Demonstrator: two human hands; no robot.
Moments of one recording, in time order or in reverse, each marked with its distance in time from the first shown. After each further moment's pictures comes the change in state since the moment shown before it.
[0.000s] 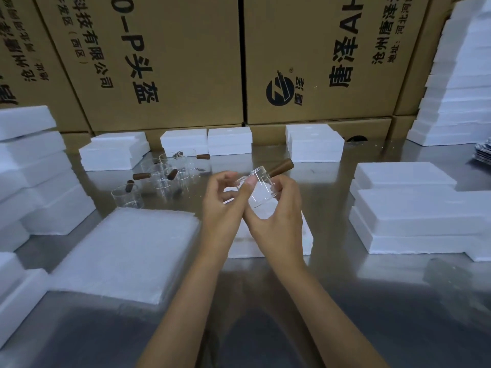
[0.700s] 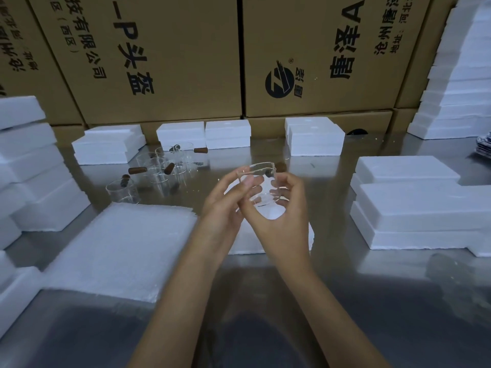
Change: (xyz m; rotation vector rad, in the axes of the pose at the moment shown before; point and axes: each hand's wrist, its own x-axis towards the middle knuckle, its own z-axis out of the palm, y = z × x) left_hand -0.001 0.010 -0.007 -0.365 -0.296 -0.302; right_hand -0.007 -0.010 -0.010 0.256 -0.018 0.134
